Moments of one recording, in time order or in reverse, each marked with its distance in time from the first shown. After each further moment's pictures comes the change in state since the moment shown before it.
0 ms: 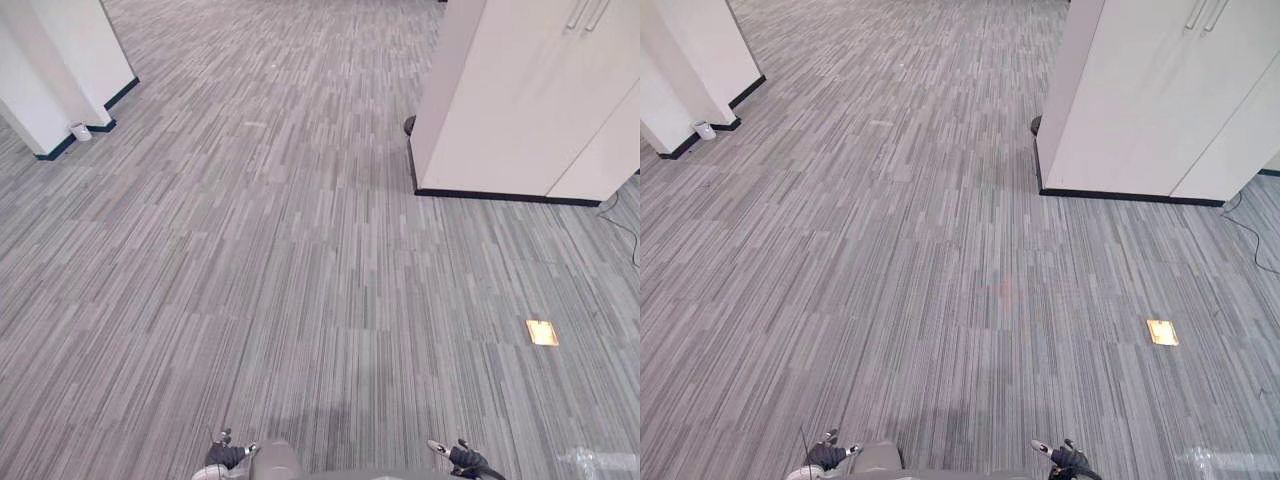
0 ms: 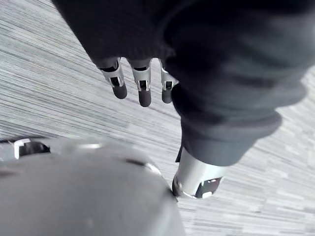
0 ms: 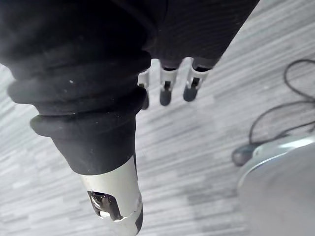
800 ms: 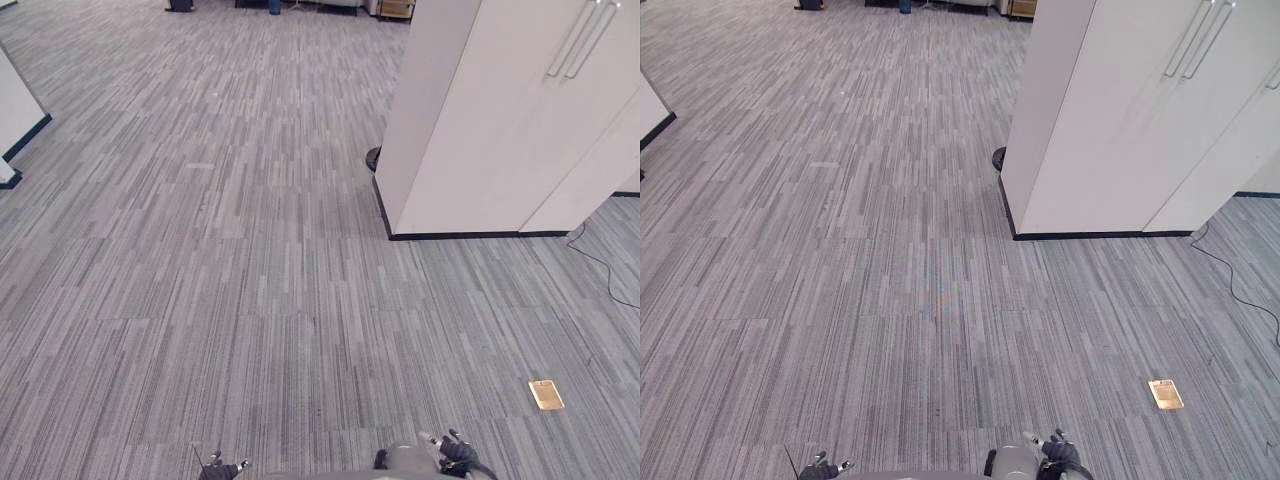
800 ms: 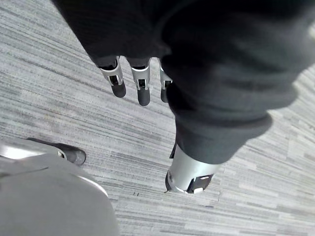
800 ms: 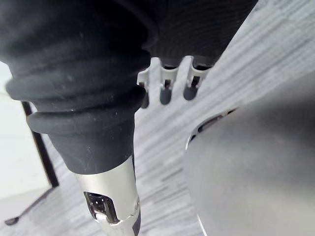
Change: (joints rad) left arm 0.021 0.001 -0.008 0.096 -0.130 -0.024 0.006; right arm 0.037 0.036 -0.008 -0.034 0.042 -0.045 -0.011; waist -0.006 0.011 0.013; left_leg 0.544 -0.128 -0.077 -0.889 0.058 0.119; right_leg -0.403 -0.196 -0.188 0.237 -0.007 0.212
